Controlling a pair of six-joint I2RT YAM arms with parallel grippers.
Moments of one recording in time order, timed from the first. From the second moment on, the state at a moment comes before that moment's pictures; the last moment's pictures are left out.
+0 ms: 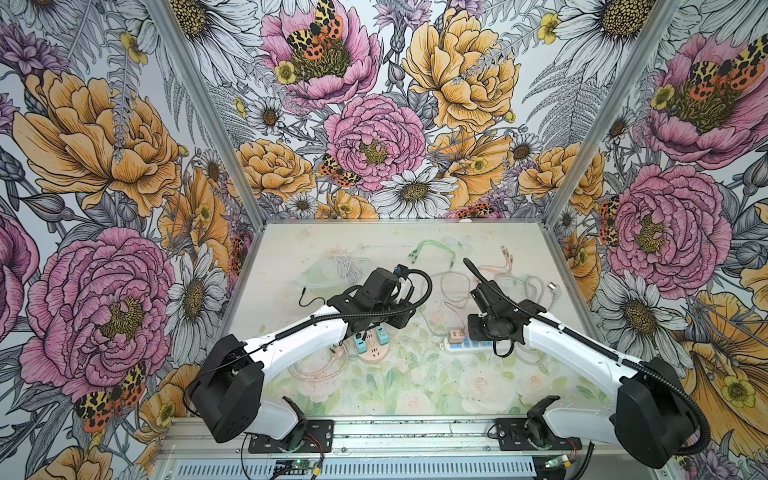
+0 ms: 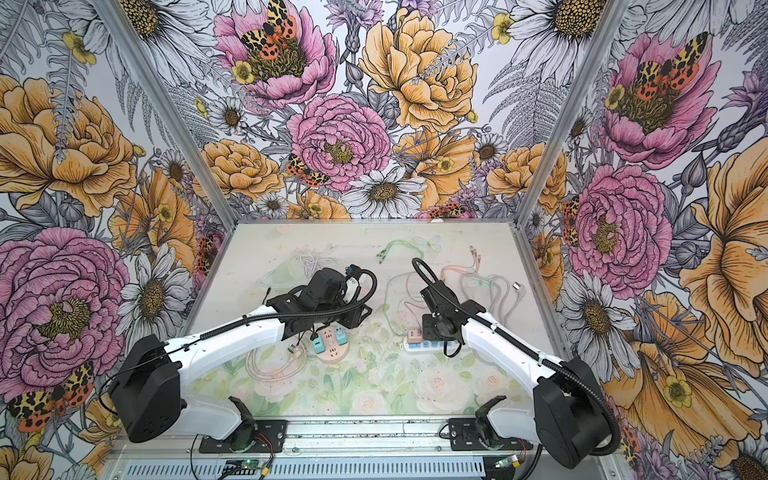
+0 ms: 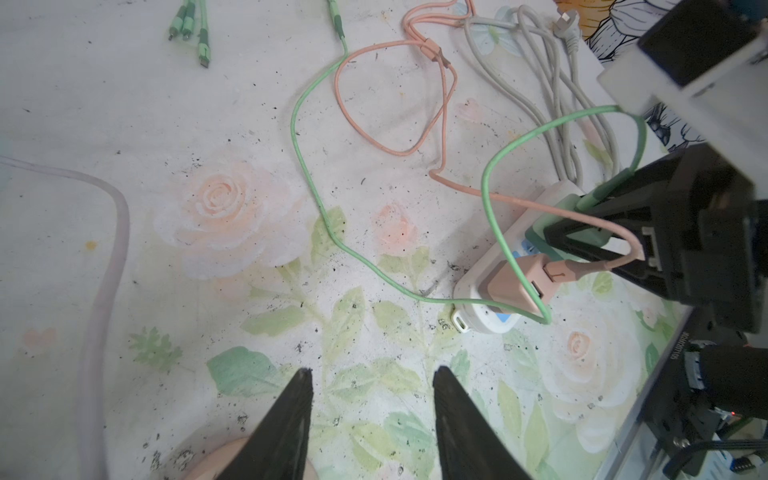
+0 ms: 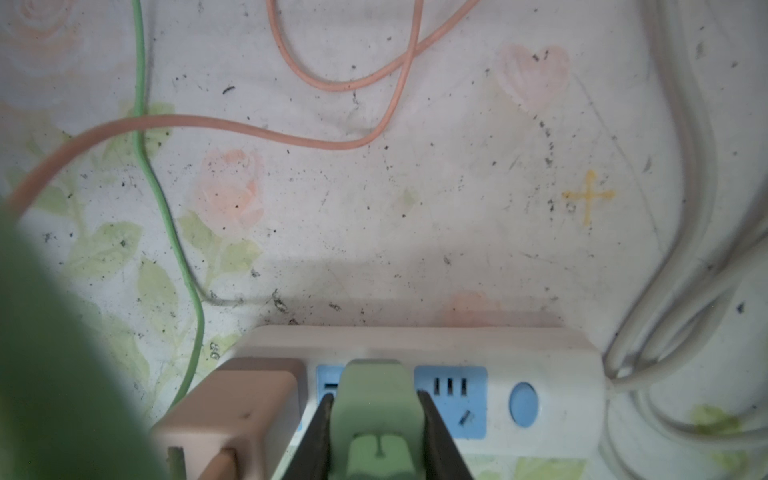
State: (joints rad) left arm -0.76 1.42 0.97 -0.32 0.10 -0.27; right arm 0.51 1.26 0.79 -0.73 0.07 0.47
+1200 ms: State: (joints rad) left arm -0.76 1.35 0.95 -0.32 0.07 -0.27; right arm 0.65 1.26 0.70 -0.65 0.24 0.58
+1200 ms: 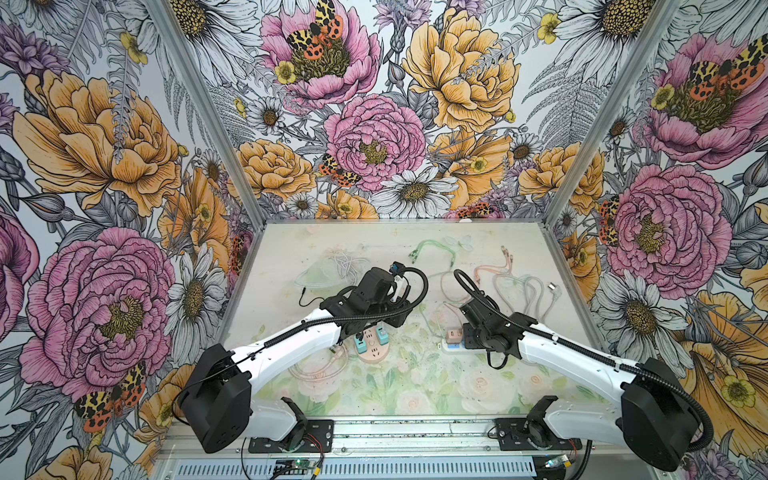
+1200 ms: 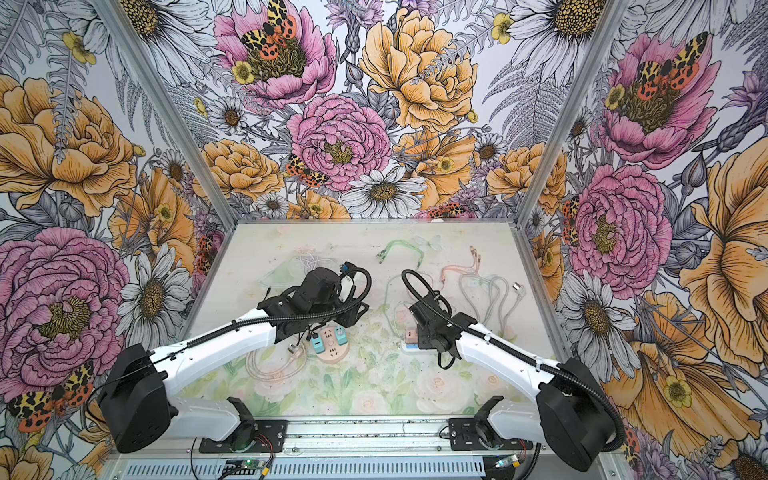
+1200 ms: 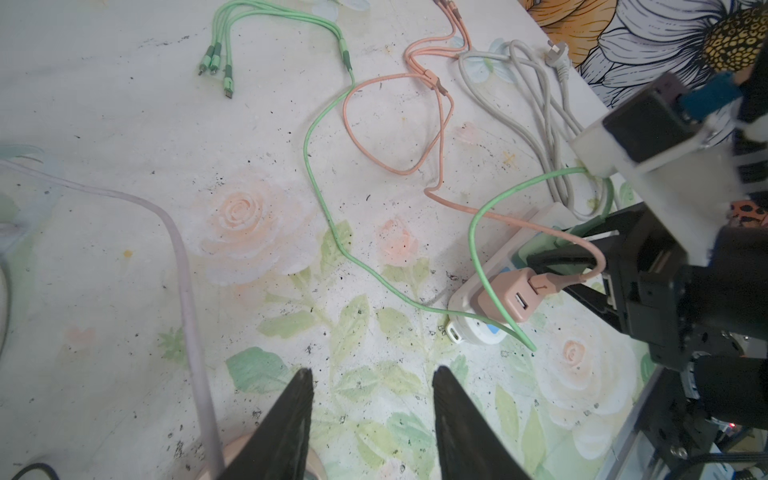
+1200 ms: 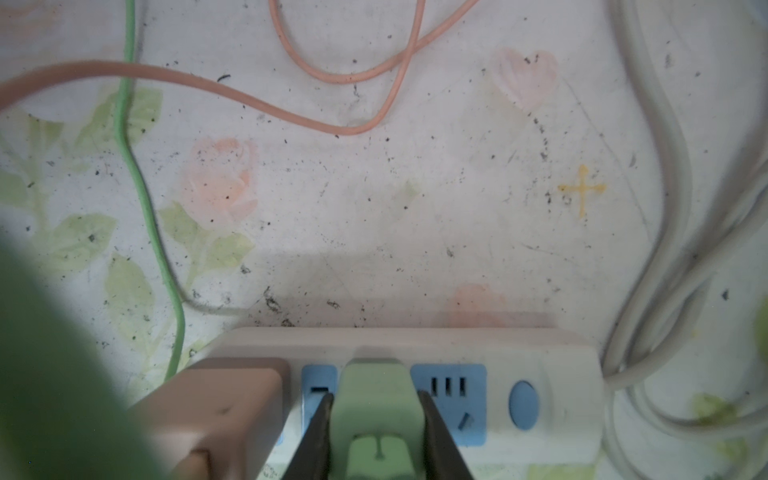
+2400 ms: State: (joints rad) left arm -0.69 1.23 0.87 -0.33 0.04 -0.27; right arm 0.66 1.51 0.87 -0.47 0.18 0.56
